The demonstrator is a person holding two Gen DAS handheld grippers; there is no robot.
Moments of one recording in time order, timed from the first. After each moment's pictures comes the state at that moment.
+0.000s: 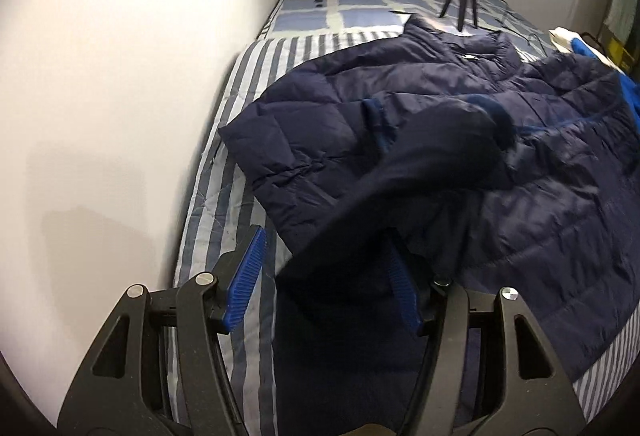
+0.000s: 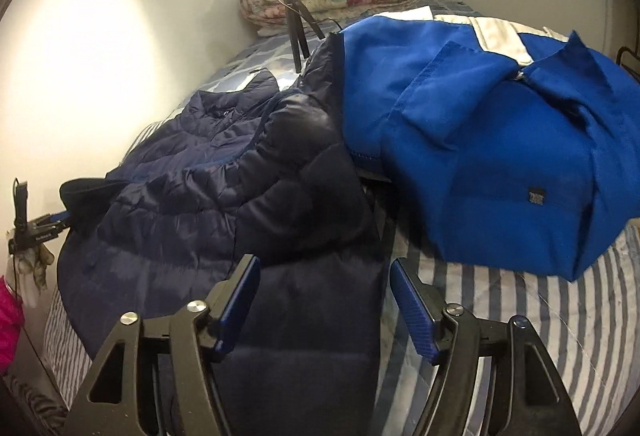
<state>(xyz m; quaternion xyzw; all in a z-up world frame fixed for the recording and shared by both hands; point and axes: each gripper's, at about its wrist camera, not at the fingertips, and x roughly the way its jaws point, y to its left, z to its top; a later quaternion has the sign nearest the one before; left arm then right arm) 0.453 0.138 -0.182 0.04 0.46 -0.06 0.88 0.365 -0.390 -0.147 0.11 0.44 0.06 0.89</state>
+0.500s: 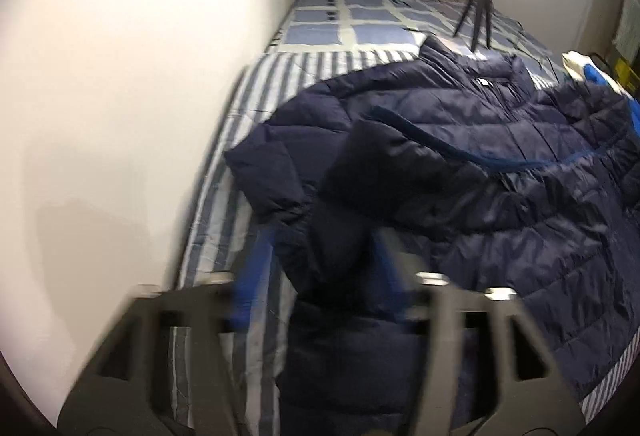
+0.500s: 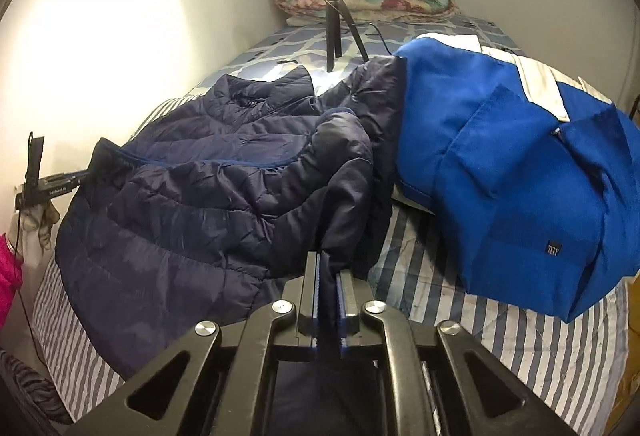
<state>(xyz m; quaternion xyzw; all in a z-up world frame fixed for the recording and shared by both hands) 0.471 0.141 -0.175 0.03 0.44 -0.04 0.90 0.372 -0.355 -0.127 0.03 0.45 0.08 0.89</state>
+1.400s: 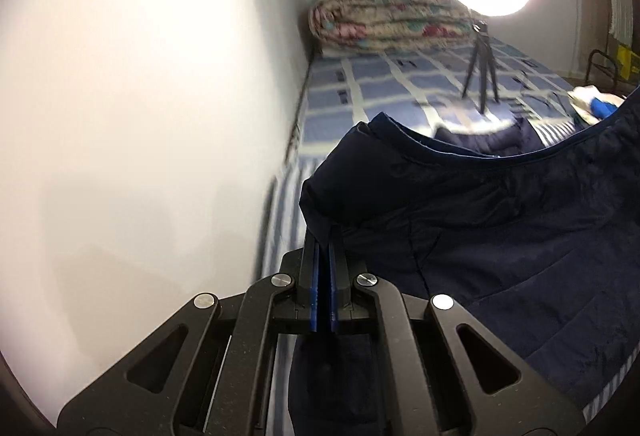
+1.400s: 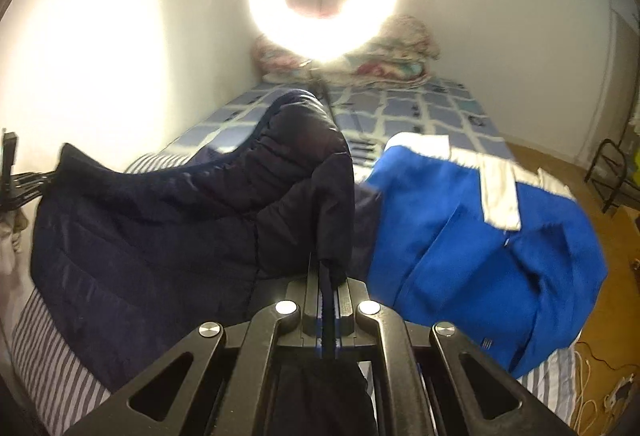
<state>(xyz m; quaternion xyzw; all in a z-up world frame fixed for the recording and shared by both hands) 0.524 0.119 -0.083 0.11 0.34 -0.02 0.94 0.417 -0.350 -0.050 0.00 0.37 0.00 0.93</state>
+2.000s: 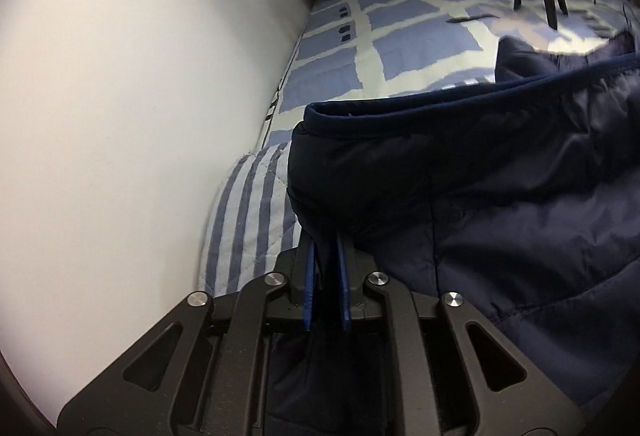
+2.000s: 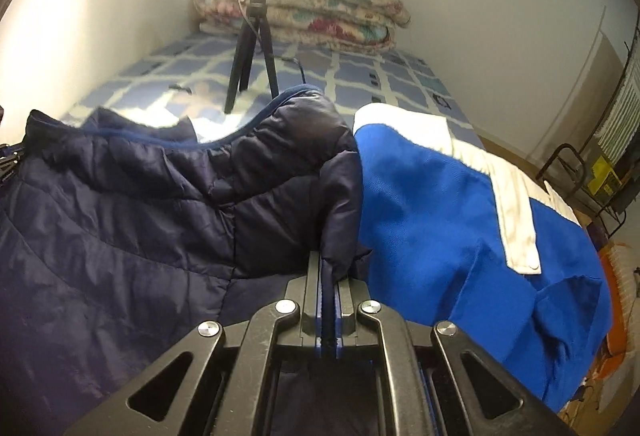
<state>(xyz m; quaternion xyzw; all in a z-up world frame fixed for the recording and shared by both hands) 0.677 0.044 -0.220 0.22 0.40 0.07 0.89 0.524 -0.344 -0.122 -0.09 0.43 -0.10 0.89</state>
